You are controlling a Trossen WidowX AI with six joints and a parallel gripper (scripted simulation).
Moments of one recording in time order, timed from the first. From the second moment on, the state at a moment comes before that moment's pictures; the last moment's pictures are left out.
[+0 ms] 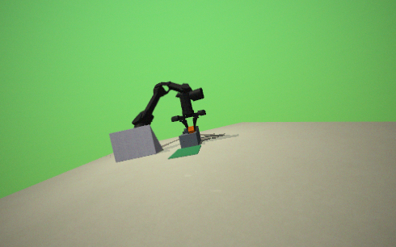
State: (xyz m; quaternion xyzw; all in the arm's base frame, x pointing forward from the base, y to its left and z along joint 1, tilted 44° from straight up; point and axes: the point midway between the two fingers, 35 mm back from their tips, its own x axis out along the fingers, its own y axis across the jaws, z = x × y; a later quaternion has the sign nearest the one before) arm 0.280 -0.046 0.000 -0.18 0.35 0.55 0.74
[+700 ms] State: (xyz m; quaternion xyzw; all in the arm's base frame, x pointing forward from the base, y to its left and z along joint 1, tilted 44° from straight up) arm 0.276 -0.056 0.011 -0.18 0.35 0.55 0.74
